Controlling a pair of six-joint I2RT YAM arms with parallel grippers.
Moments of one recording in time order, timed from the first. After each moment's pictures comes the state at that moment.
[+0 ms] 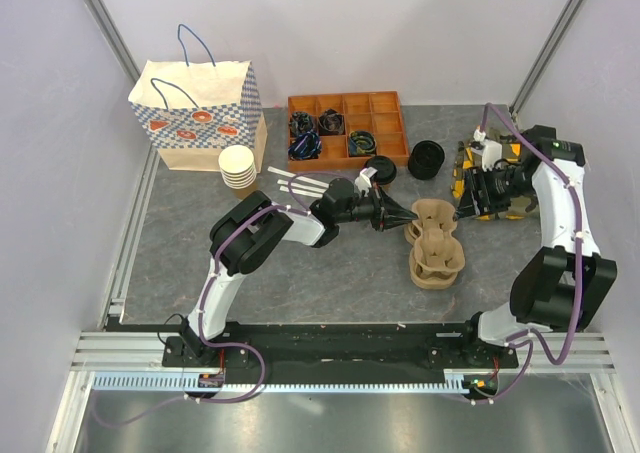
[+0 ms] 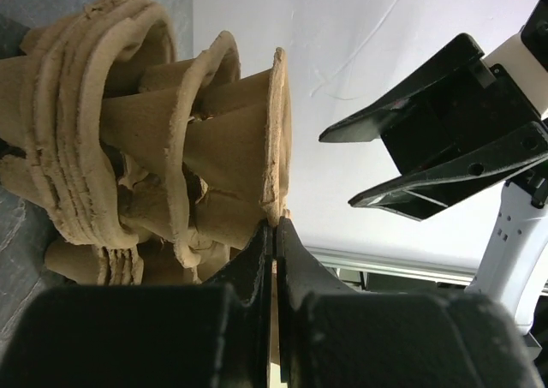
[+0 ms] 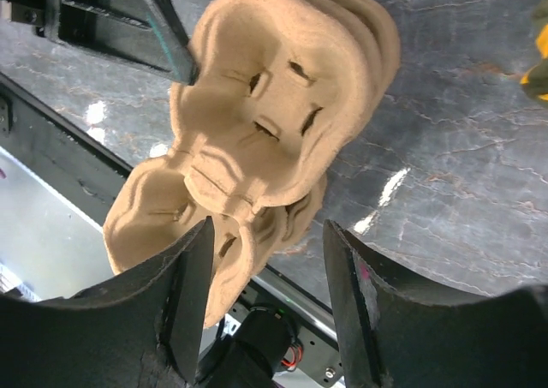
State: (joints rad) left arm -0.81 2.22 1.20 0.96 0.60 -1.65; right arm -0.26 1.50 1.41 -1.32 -0.63 -0.51
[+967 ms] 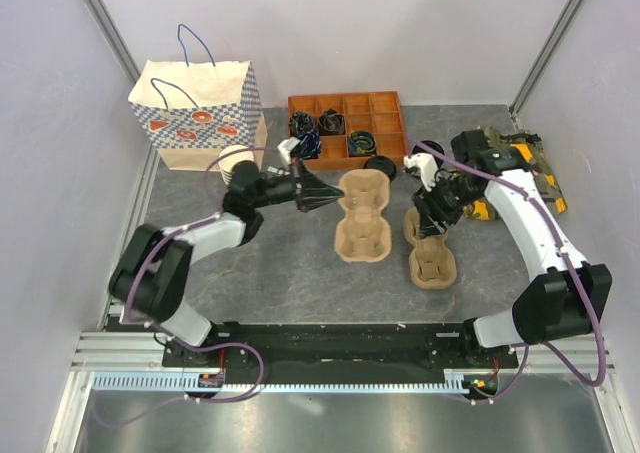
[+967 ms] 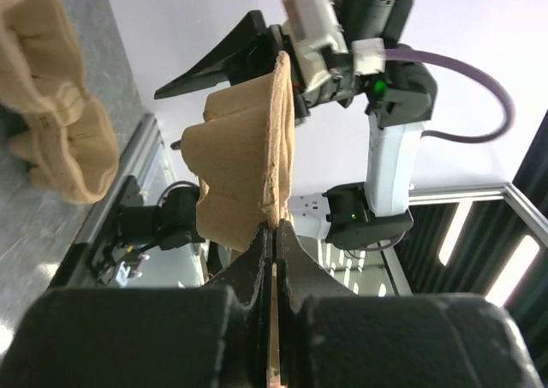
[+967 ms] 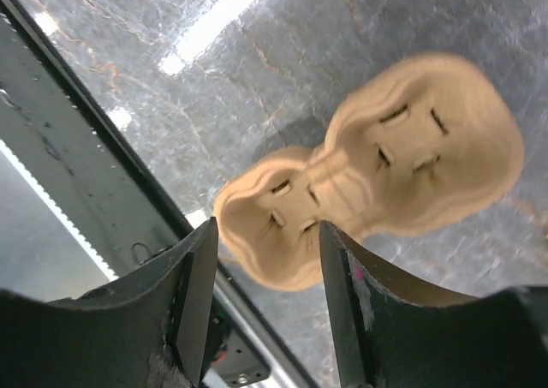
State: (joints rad) left arm -0.47 1.61 0.80 0.95 0.91 -1.61; right arm 0.14 1.42 1.34 -1.25 -0.52 -0.64
